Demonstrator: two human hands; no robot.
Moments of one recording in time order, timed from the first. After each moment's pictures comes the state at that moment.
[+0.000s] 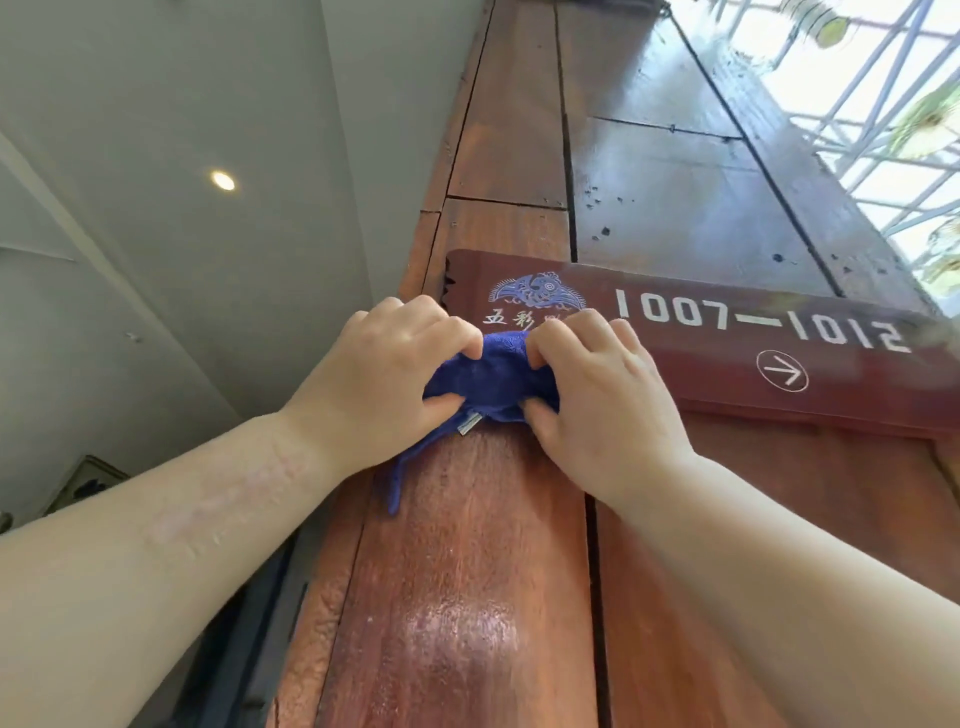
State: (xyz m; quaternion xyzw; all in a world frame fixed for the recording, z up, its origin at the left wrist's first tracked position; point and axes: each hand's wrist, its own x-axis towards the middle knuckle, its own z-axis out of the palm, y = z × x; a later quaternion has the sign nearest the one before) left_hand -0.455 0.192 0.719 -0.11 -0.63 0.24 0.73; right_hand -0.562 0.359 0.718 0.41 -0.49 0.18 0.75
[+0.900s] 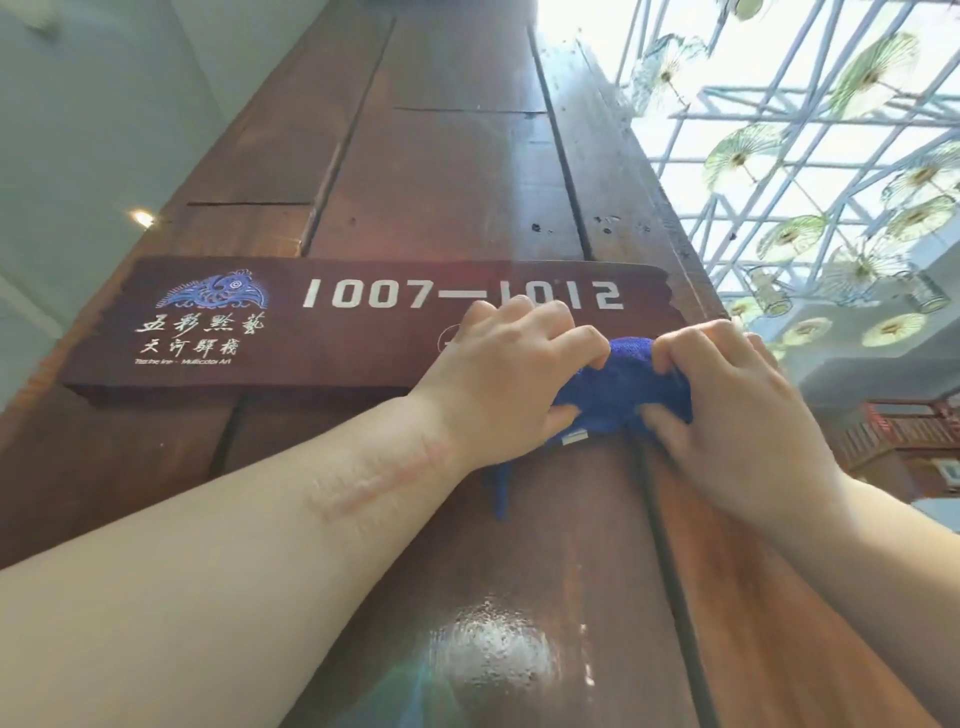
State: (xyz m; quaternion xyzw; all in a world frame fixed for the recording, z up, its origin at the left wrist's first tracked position) left_hand -0.646 0.468 0.743 -0.16 -0.64 0.36 0.67; right_hand -0.765 0.629 0.703 0.35 -0.50 0.29 0.74
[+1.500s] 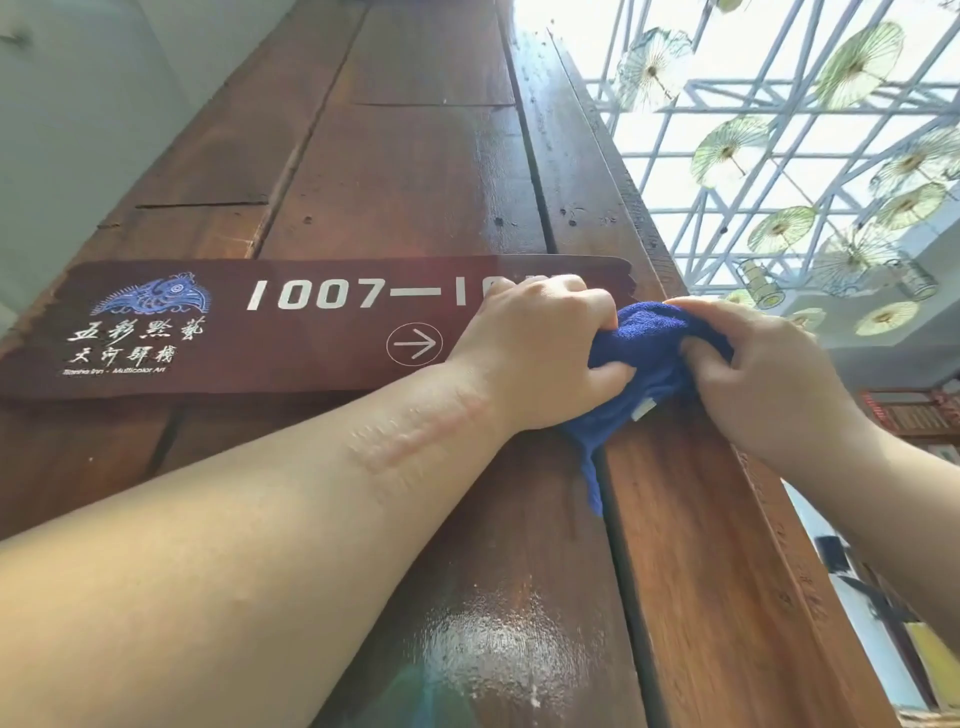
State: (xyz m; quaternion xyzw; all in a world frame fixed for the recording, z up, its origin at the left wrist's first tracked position) left_hand -0.682 0.526 0.766 -0.15 -0.67 0.26 0.68; right_hand -0.796 0.672 0.732 0.35 -0.52 0.42 0.65
